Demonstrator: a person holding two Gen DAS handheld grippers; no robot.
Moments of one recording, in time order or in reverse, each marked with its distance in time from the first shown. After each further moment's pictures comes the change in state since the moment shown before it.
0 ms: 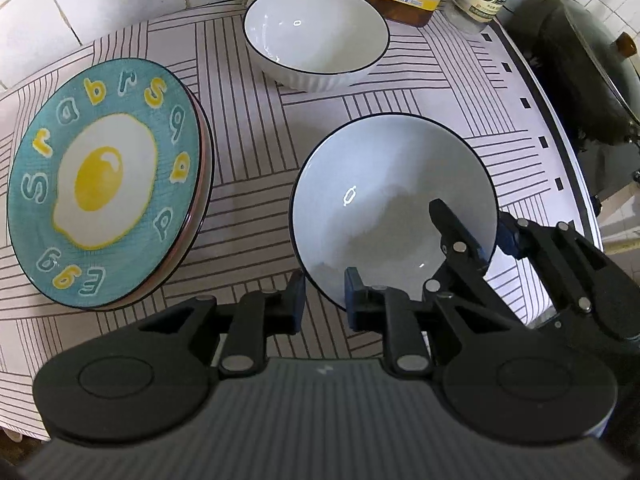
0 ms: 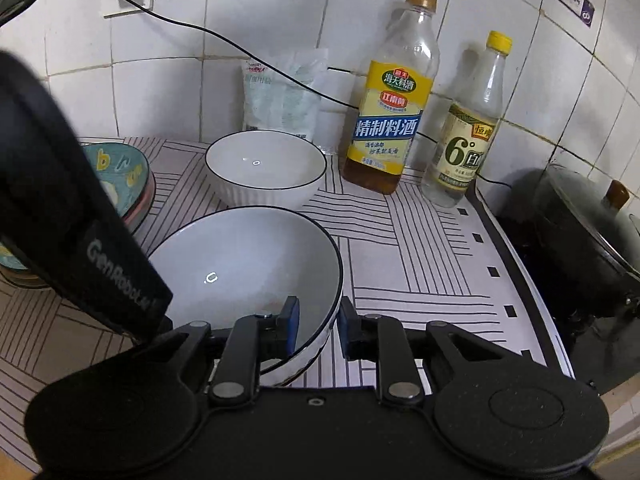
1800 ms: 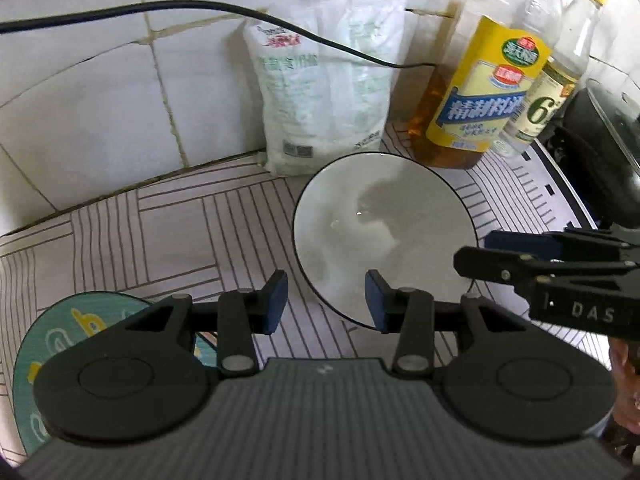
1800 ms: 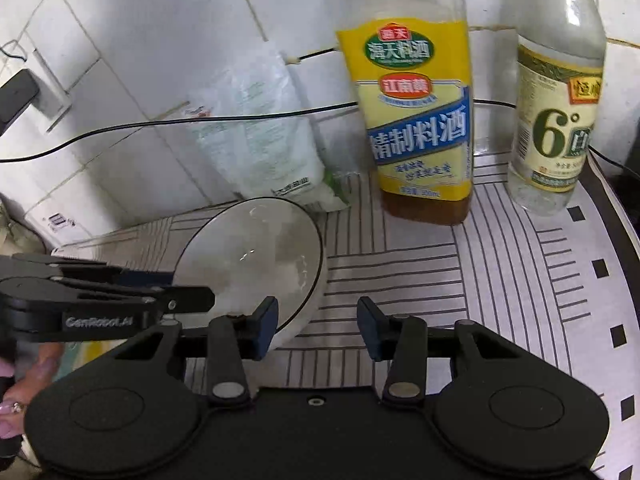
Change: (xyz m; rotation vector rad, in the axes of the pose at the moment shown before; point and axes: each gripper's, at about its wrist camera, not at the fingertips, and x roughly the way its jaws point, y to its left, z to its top) left arm 0.037 0.051 0.117 0.118 -0.272 -0.022; right arm 0.128 -0.076 0.092 0.290 0.140 0.418
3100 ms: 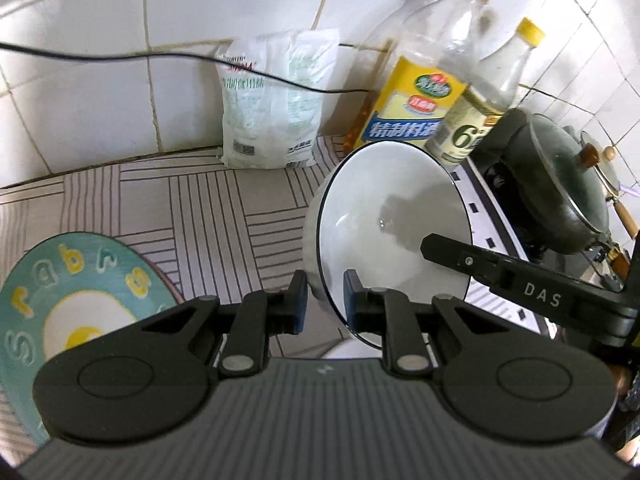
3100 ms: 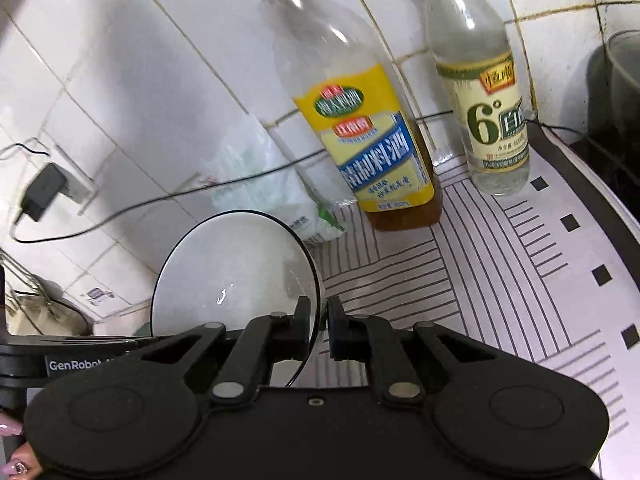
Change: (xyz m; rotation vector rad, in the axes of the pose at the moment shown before) left arm -0.070 -0.037 -0.013 -0.117 -0.031 -0.101; right arm -0.060 -0.013 -0.012 0.190 -0.149 0.079
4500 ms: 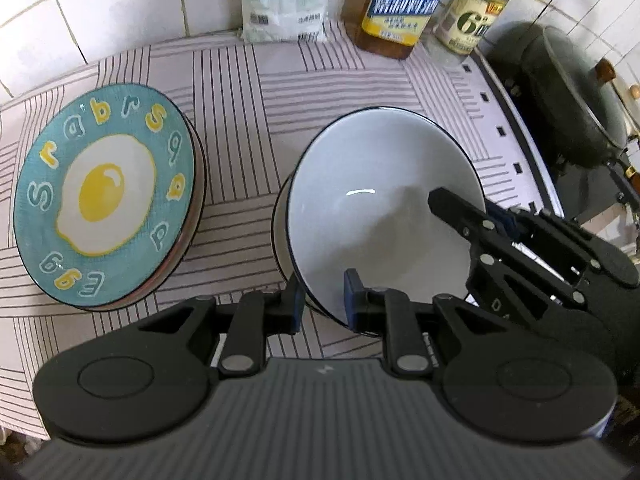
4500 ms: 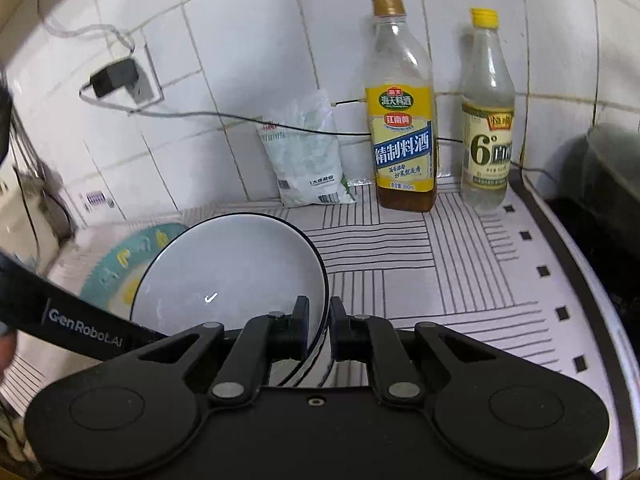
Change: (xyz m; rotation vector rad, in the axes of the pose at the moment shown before) left arm -0.017 -0.030 -0.083 -0.038 0.221 0.115; right arm -0.059 0.050 -0.092 -0.345 -0.054 -0.142
